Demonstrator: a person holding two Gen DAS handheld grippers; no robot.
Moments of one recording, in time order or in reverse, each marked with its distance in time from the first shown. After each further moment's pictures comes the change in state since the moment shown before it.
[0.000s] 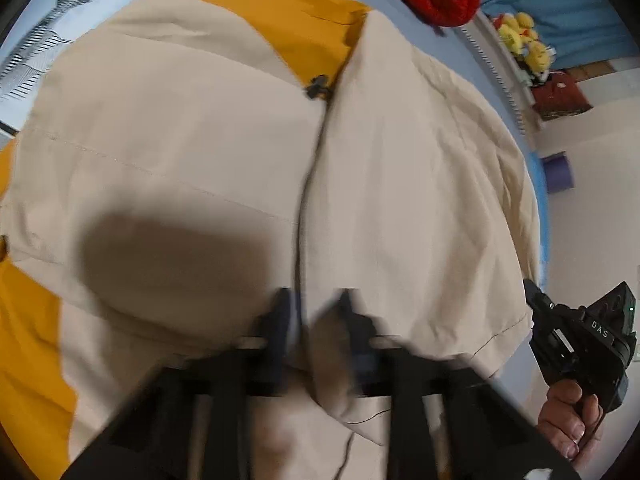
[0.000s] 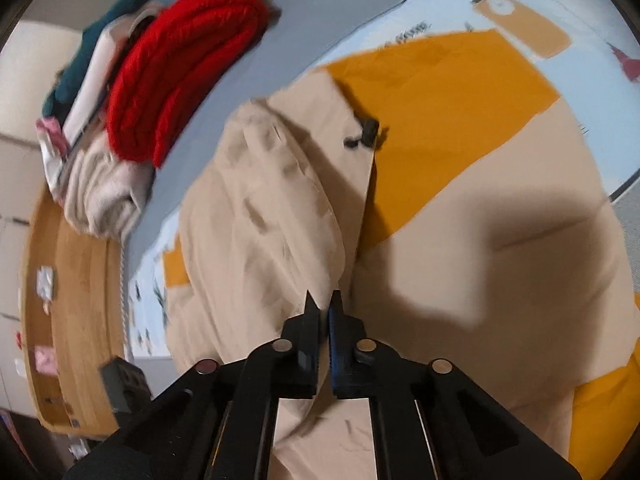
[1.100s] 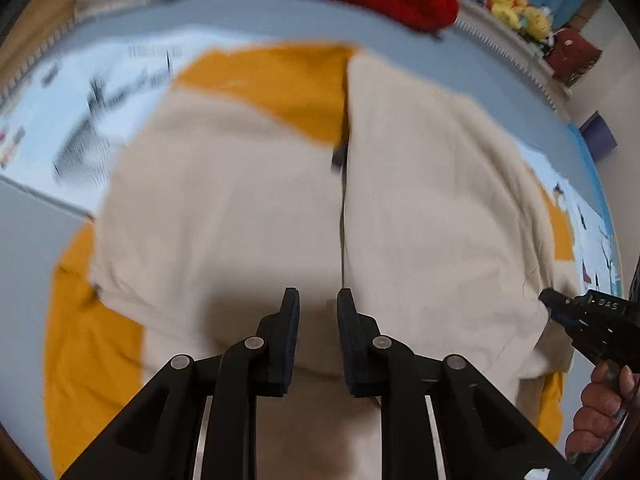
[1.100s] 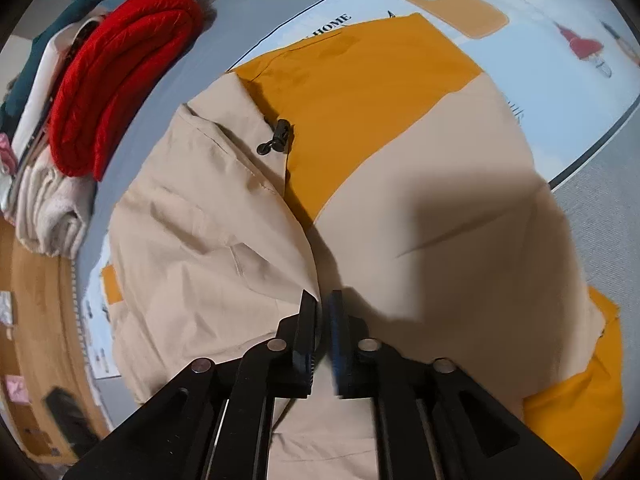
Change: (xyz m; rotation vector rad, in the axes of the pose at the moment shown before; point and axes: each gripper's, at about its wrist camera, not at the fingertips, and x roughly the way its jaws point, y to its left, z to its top) left arm -0.025 -0.055 -0.010 0.205 -0.213 0.343; right arm 0.008 -0.039 0.004 0.043 0.014 -0.293
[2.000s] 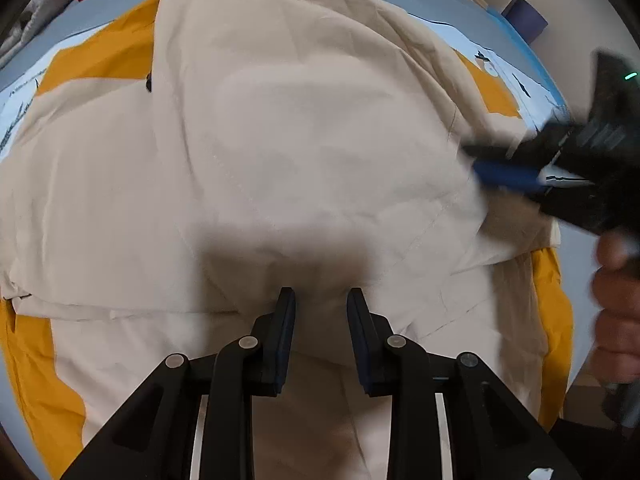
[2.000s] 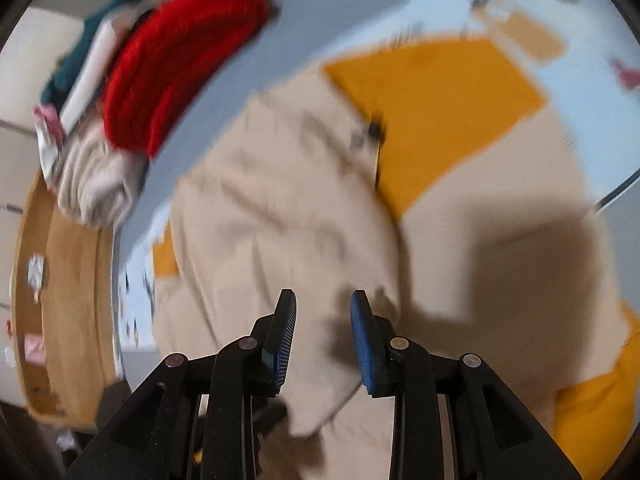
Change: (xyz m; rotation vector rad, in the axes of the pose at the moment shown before) left arm 0.037 -0.069 -0.067 0.321 0.254 -0.163; right arm 0.012 0.020 -0.016 -0.130 0.141 0.128
